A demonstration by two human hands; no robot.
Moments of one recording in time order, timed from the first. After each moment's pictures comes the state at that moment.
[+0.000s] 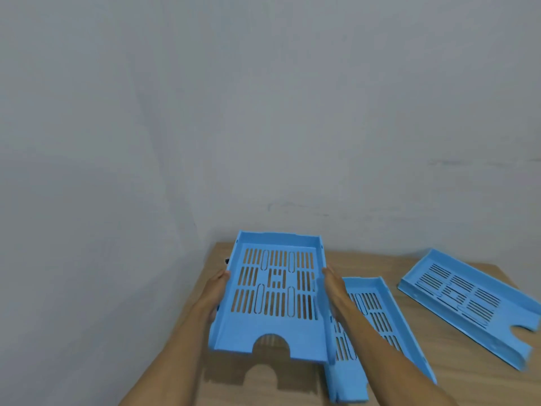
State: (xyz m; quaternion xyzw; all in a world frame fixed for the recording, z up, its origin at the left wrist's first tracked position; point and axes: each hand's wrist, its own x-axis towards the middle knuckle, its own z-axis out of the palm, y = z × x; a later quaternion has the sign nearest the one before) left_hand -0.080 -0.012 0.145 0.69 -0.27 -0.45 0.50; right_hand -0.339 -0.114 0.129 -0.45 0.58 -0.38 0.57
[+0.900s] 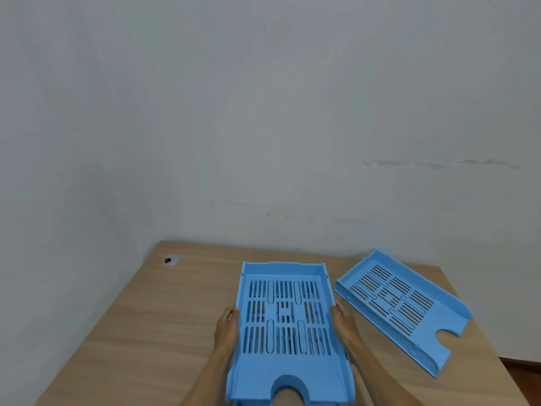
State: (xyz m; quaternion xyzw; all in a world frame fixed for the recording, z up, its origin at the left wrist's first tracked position) left_hand -0.339 -0.075 0.042 0.72 -0.25 -0.42 0.48; right_hand -0.588 -0.165 0.056 -0.50 0.62 -0.31 0.51
